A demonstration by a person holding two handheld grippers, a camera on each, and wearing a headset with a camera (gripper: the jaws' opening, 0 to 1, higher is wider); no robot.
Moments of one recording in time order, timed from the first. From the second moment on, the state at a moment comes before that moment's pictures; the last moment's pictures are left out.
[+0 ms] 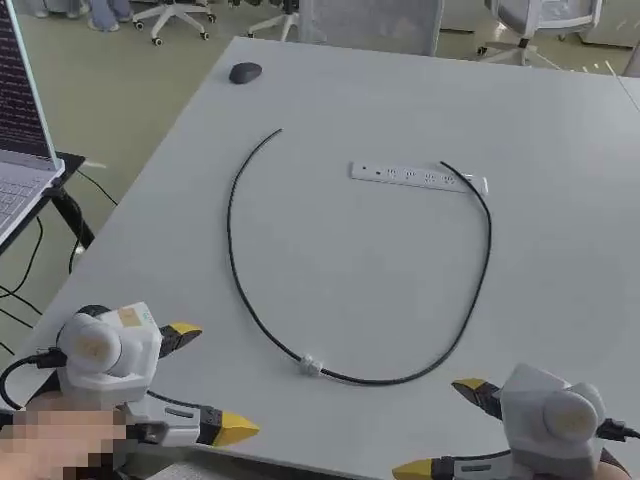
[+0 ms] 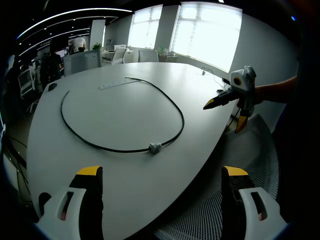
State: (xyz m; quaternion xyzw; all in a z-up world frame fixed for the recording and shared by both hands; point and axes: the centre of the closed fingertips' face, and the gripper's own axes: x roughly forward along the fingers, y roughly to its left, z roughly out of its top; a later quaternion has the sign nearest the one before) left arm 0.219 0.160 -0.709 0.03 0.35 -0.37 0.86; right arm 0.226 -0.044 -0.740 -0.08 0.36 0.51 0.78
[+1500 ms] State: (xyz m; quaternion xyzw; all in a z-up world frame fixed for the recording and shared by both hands) left arm 0.214 0.169 -0.722 0.02 0.35 -0.37 0.86; right arm 0.273 0.006 -0.735 -0.09 0.36 0.51 0.77
